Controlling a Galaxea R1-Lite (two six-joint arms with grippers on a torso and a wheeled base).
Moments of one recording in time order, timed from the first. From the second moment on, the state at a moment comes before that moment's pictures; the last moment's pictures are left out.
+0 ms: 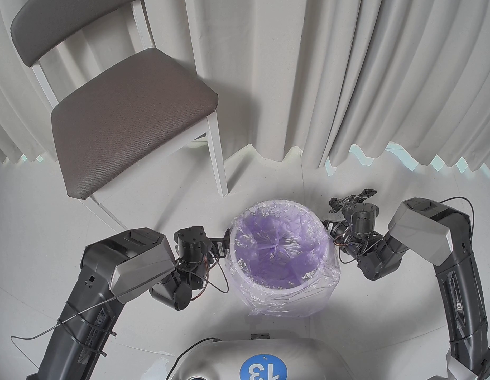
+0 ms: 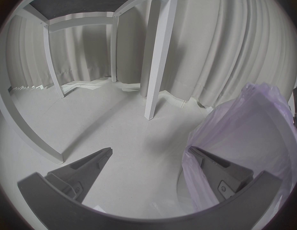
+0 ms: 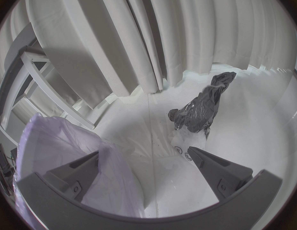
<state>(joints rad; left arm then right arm) -0.43 2.76 -1.32 -1.22 0.28 -0.18 0.25 2.66 -1.27 -1.07 -0.10 0.35</state>
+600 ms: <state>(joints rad) -0.40 2.79 -1.37 -1.33 0.36 0.00 0.21 2.74 -1.38 -1.06 -0.18 0.31</state>
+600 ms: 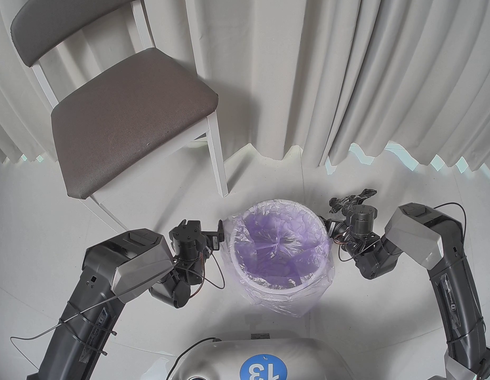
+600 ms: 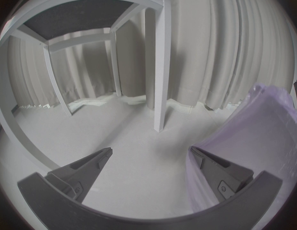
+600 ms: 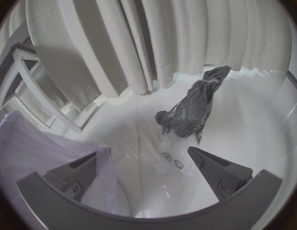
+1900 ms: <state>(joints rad) -0.39 2.54 -0.92 -1.31 0.05 -0.02 0.14 2.33 -0.81 -1.02 0.08 -0.03</state>
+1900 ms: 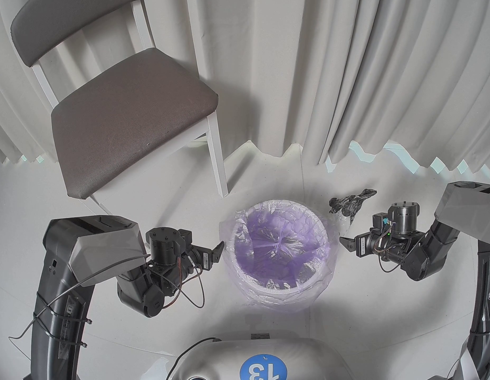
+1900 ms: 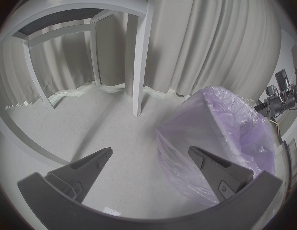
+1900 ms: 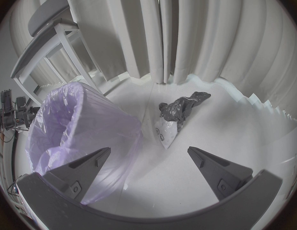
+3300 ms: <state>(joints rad) -0.43 2.69 -1.19 -1.23 0.27 -0.02 0.22 2.62 -1.10 -1.06 -0.08 0.14</state>
